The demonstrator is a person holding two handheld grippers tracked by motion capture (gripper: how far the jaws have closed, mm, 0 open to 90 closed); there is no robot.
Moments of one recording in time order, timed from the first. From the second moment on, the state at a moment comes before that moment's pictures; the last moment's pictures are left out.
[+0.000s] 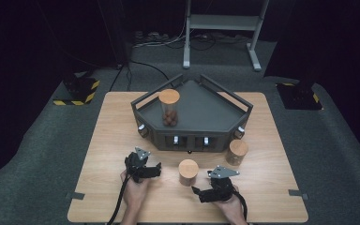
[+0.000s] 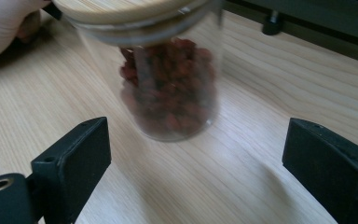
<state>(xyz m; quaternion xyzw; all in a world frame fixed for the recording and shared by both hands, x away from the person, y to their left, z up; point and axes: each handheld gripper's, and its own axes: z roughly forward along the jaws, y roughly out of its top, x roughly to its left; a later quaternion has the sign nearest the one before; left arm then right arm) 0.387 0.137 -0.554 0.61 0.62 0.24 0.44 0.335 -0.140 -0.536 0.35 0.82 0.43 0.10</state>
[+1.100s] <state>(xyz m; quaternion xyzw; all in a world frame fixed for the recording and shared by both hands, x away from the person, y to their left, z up) 0.387 0.137 -0.554 0.61 0.62 0.24 0.44 0.342 -0.102 -0.536 0.34 0.81 0.46 0.14</state>
